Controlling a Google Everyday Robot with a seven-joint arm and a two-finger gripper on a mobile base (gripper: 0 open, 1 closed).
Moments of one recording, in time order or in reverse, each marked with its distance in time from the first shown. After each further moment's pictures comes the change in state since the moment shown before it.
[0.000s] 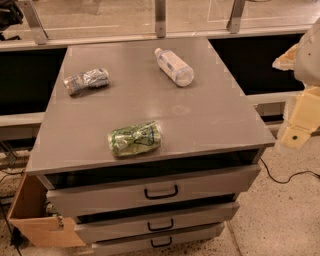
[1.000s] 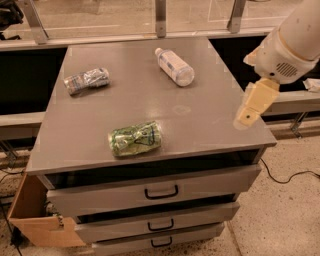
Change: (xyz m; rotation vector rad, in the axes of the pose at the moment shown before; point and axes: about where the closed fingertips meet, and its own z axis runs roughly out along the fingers) arm -0.034 -0.066 0.065 0.032 -0.136 0.044
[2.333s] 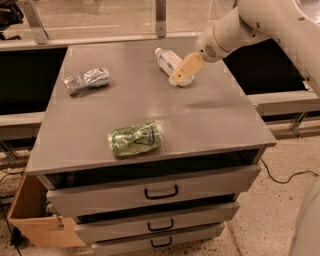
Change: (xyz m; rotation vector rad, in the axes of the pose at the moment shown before) arm -0.127 -0.139 0.124 0.056 -0.377 0.204
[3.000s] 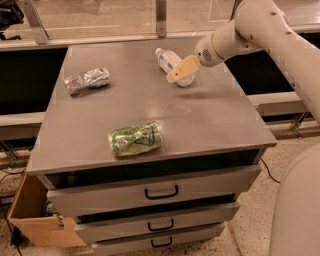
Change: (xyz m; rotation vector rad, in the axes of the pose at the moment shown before) arm 0.011 -0.030 0.037 0.008 -0.060 0.160
